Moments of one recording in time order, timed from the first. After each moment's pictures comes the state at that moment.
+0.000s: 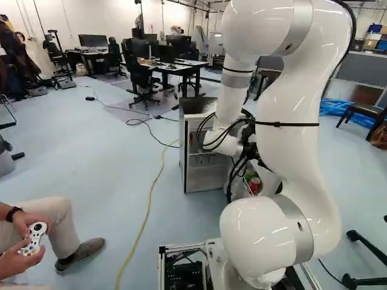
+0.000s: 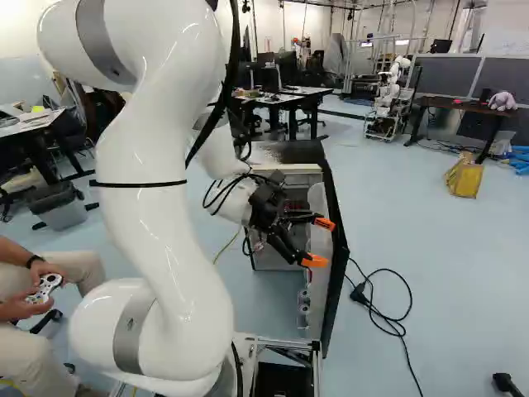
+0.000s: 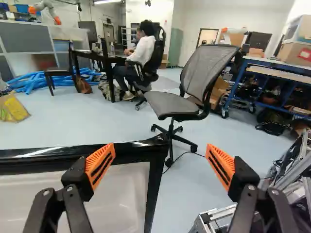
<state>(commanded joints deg) -0.8 -26.1 -31.7 107.2 82.0 -9.6</state>
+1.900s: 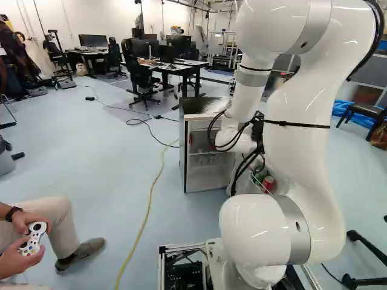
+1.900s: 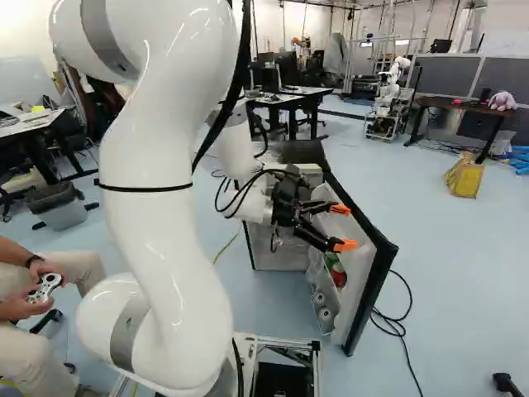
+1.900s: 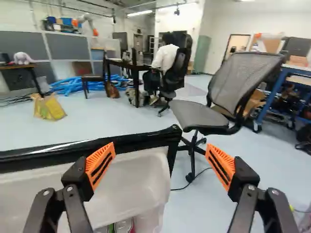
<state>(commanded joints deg) -6.7 -22.7 -27.6 84.5 82.0 -9.6</state>
